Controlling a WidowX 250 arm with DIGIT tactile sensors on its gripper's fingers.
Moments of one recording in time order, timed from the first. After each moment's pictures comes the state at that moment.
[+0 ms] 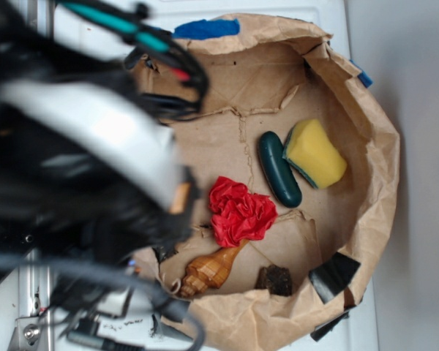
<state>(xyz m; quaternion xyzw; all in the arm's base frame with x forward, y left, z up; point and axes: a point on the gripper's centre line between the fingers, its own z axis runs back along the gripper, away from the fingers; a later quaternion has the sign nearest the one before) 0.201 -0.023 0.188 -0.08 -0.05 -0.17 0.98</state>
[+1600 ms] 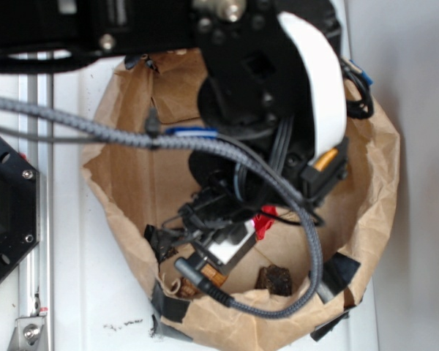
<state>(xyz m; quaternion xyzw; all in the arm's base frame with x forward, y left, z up) 0.275 -0.012 0.176 -0.11 -0.18 -0.36 0.91</state>
